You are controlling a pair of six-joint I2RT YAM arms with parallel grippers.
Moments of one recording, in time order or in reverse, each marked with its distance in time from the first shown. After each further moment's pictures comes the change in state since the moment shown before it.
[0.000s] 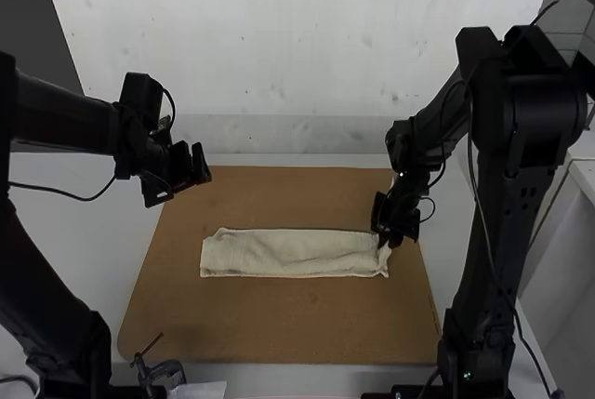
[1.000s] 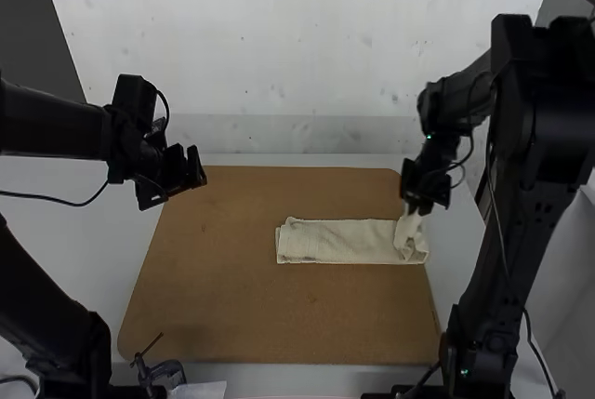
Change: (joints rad) left arm 0.014 -0.054 -0.032 -0.021 0.000 0.032; right arm -0.096 -0.089 0.151 -0.173 0.061 -0.109
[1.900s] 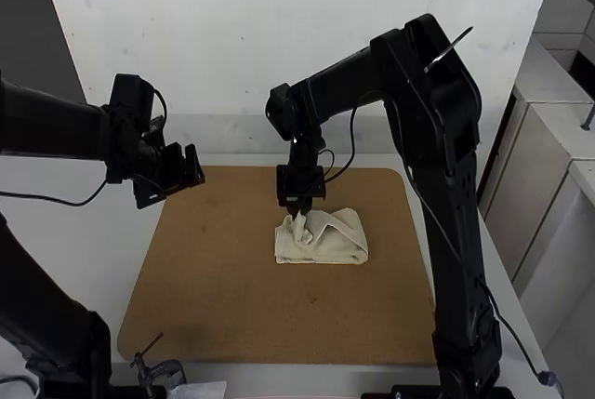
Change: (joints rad) left arm 0.016 0.000 -0.002 0.015 -0.001 0.010; right arm 0.697 0.334 0.461 -0.153 0.066 0.289
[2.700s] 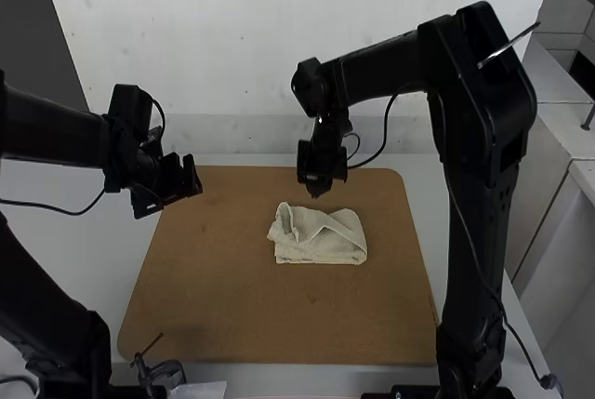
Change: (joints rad) left arm 0.013 0.001 -0.040 0.008 0.000 0.007; right arm -0.090 -0.199 -0.146 0.027 0.016 0.013
